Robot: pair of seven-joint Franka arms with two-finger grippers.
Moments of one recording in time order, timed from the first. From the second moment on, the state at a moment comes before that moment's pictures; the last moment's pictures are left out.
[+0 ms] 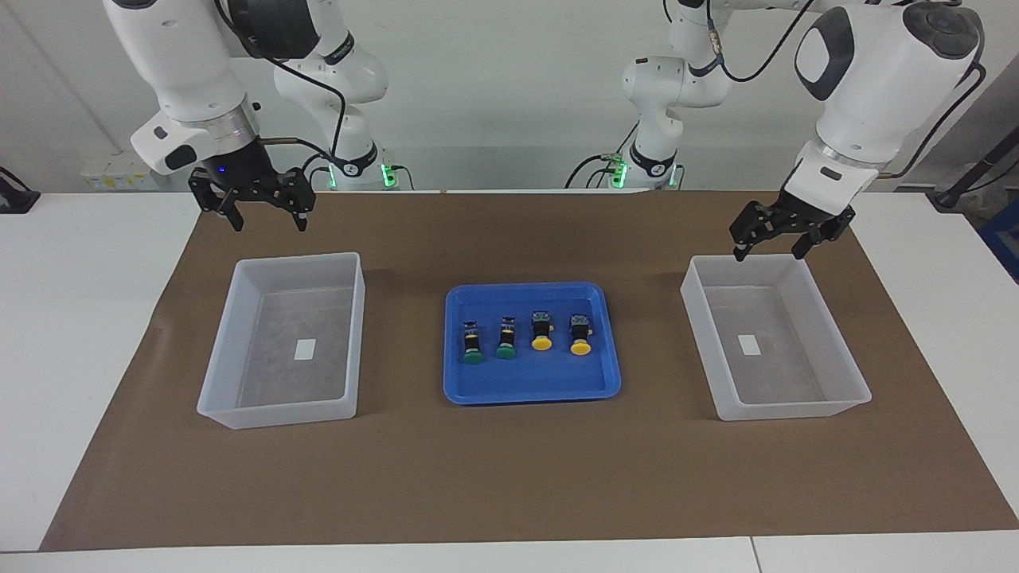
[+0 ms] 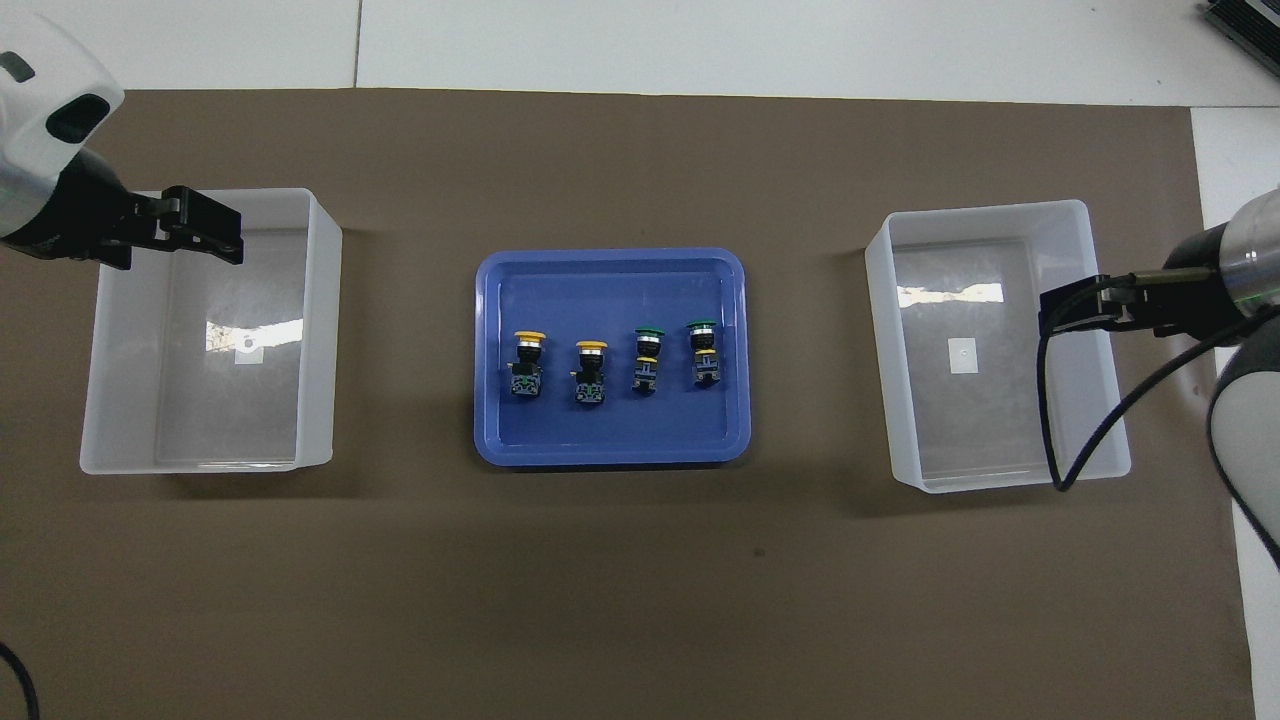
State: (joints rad) left arm -0.18 0.17 0.06 -1.40 -0.04 1.60 -0.09; right arm 0.03 -0.01 0.03 -1.62 -0.02 1.62 0.08
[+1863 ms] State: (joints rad) left arm -0.18 0.14 0.06 -1.47 0.01 1.65 -0.09; right arm 0.15 0.03 0.06 -1.77 -0.02 1.93 0.16
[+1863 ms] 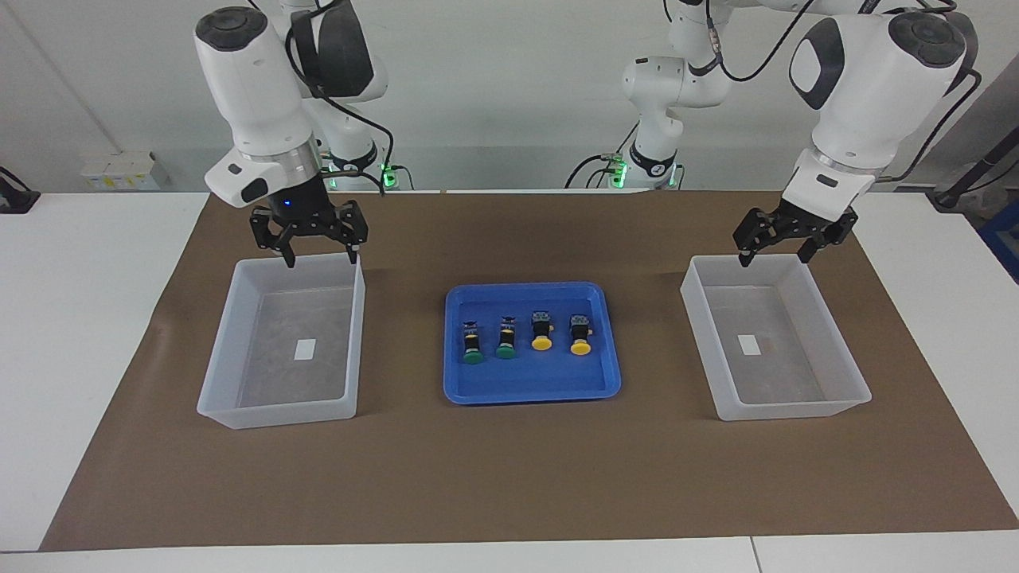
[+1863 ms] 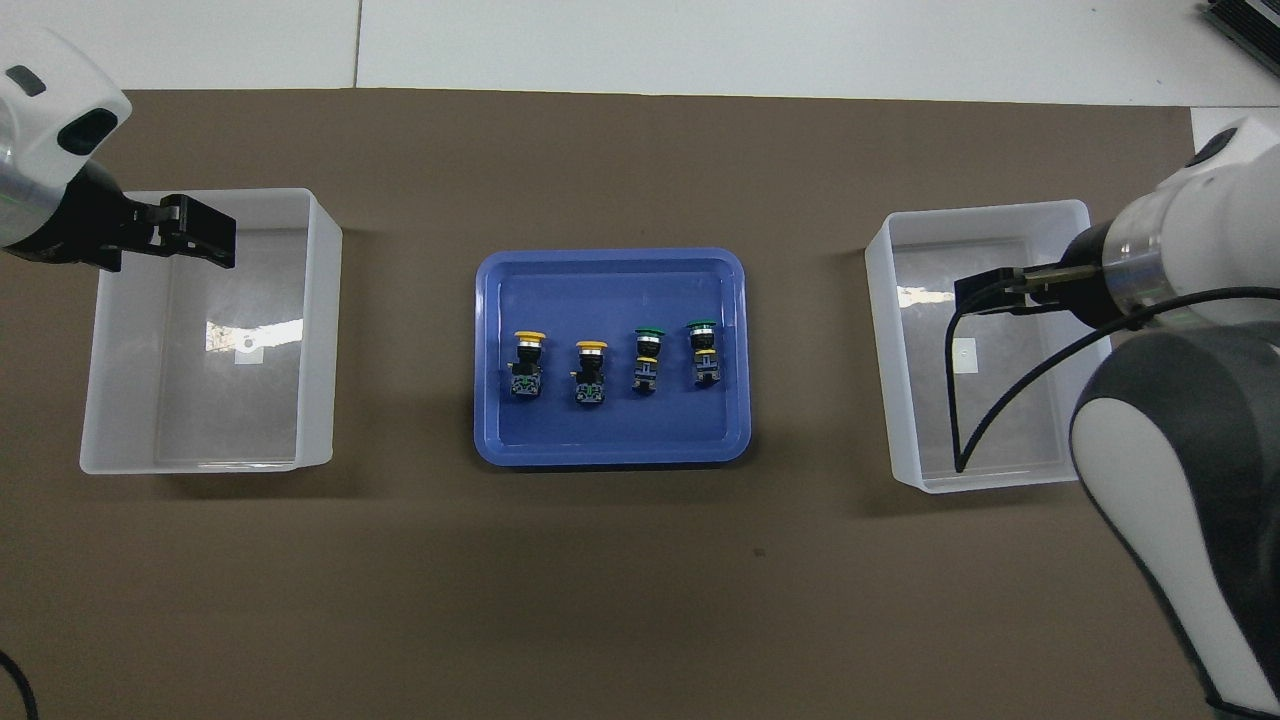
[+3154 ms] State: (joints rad) left arm -0.18 0.11 0.05 -1.55 0.01 1.70 -0.09; right arm 0.39 0.32 0.06 -1.82 -0.12 2.31 0.35
